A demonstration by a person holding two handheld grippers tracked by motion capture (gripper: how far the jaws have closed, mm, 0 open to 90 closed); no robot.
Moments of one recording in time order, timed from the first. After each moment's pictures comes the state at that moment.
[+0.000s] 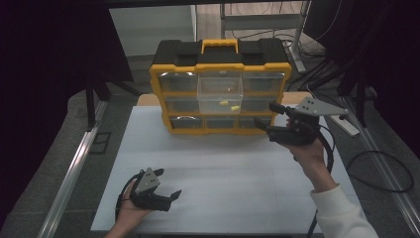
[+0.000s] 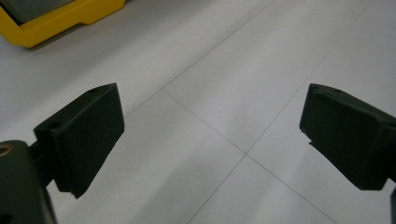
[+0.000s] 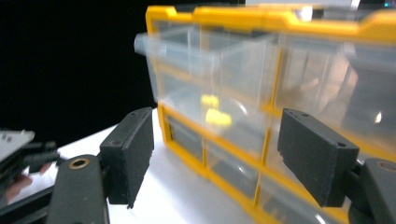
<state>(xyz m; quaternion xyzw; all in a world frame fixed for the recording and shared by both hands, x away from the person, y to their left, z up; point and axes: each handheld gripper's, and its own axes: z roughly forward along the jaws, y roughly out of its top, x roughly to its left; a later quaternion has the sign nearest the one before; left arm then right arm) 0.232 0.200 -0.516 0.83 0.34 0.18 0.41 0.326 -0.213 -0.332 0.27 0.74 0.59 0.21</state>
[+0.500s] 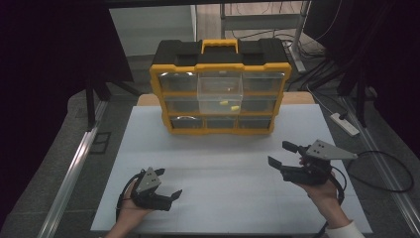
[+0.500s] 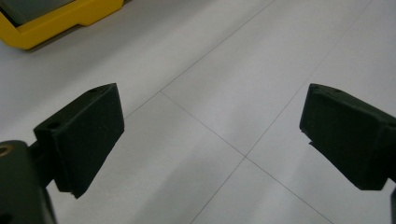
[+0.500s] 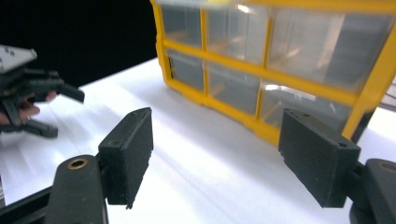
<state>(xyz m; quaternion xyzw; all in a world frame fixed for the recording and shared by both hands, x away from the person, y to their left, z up) 0.233 0.198 -0.516 0.83 0.34 0.18 0.41 0.278 -0.255 -0.407 0.30 0.76 0.55 0.19</state>
